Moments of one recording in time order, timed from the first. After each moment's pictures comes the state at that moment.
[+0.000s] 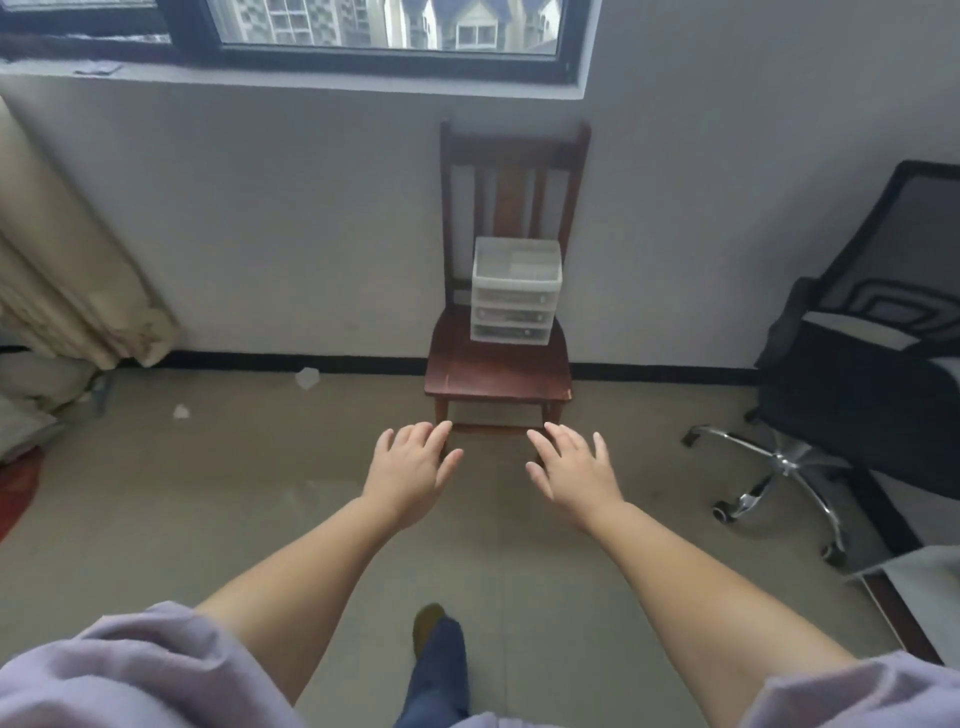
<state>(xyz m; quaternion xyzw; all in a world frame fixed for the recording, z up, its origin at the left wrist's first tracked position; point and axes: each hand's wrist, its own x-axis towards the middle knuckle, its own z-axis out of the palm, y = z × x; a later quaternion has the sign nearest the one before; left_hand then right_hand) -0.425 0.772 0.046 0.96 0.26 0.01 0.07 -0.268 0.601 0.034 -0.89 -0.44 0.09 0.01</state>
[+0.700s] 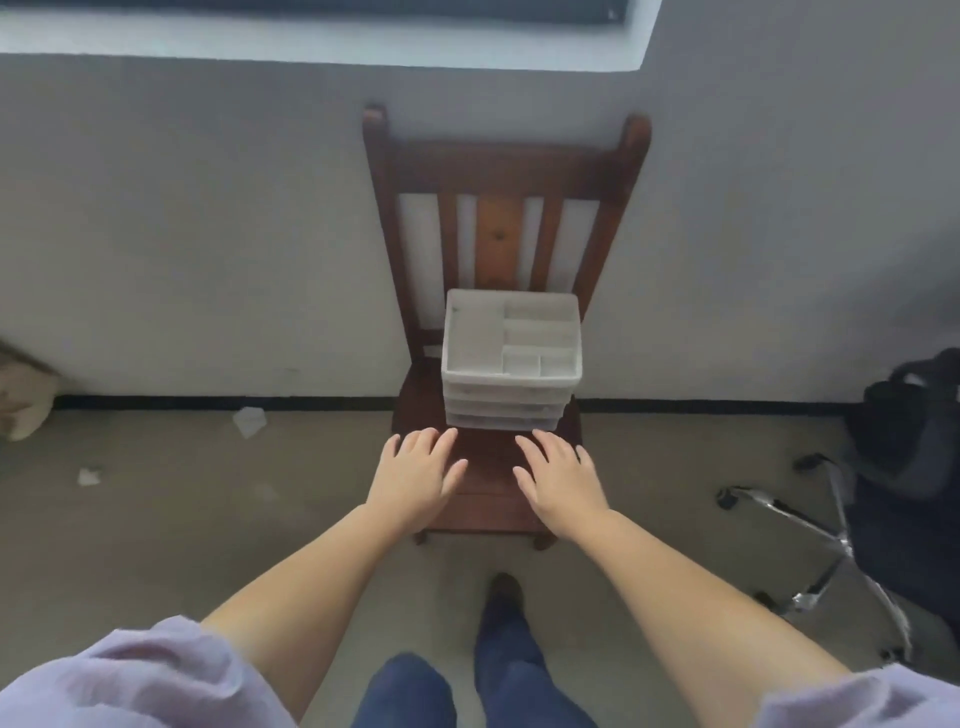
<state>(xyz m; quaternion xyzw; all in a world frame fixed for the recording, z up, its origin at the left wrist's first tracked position) -0.068 1.025 -0.022 0.96 0.24 -0.06 0.09 0.067 0.864 -0.035 -0.89 -0.42 0.18 0.03</state>
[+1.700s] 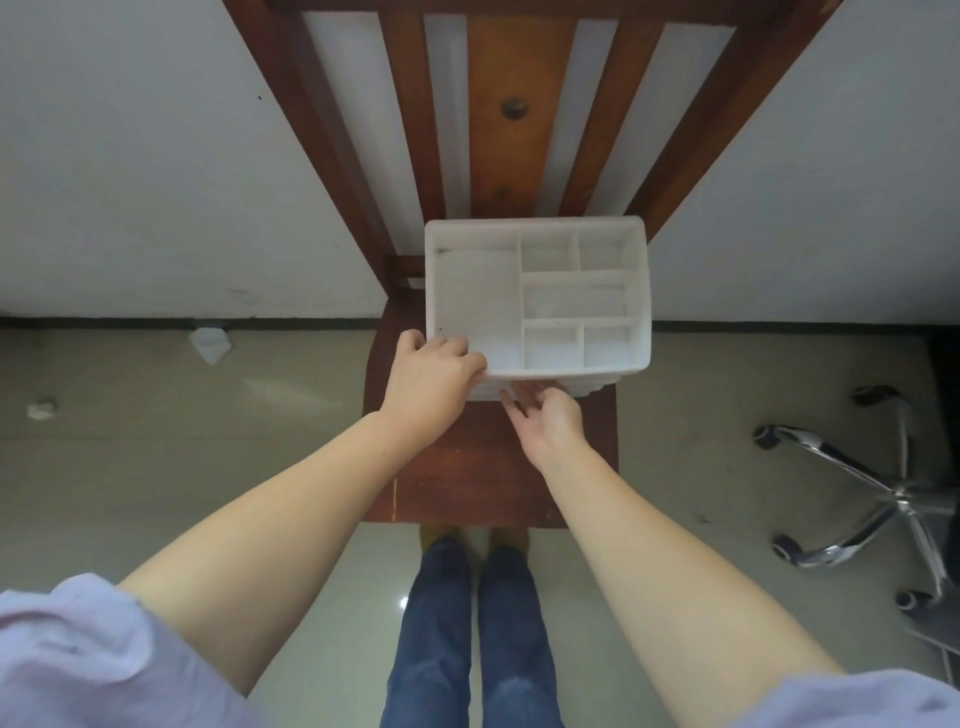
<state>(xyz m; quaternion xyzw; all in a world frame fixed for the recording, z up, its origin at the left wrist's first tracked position) 0.086 1.118 -0.108 0.98 0.15 0.00 0.09 0.164 0.998 -0.150 -0.43 0.37 0.37 0.73</state>
